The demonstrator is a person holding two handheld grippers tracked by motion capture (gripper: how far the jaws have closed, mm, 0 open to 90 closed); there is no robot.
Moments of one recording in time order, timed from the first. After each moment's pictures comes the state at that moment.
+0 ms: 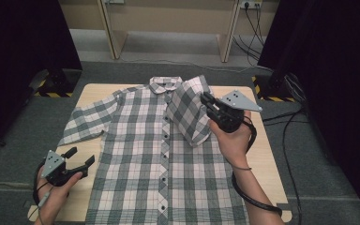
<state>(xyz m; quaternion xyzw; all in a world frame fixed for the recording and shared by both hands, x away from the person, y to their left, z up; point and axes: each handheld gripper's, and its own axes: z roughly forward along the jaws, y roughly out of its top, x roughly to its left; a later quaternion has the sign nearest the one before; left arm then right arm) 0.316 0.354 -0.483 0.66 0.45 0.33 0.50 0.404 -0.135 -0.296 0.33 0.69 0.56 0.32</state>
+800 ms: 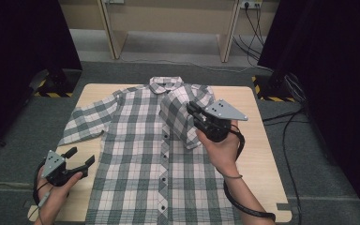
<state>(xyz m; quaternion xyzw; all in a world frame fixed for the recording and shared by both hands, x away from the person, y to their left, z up) 0.316 0.354 -0.483 0.66 0.45 0.33 0.50 0.387 -0.107 -0.310 0.31 0.71 0.57 0.29</state>
